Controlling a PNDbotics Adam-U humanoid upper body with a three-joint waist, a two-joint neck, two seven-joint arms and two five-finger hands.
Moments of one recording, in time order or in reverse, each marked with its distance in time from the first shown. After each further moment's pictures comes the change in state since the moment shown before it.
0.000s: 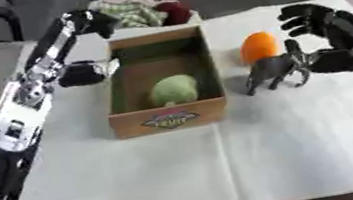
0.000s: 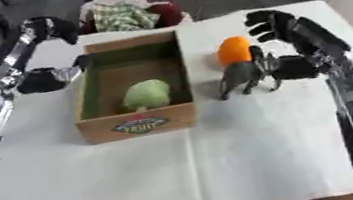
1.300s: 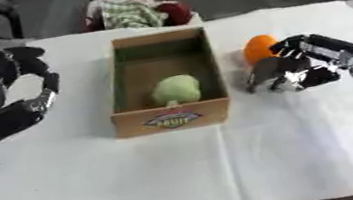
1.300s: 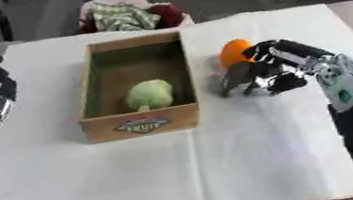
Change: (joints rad) left arm 0.258 0.004 0.114 -0.199 0.063 0.084 0.051; right arm -0.069 -0.075 -0.009 0.293 0.364 -0.207 0.068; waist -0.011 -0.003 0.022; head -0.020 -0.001
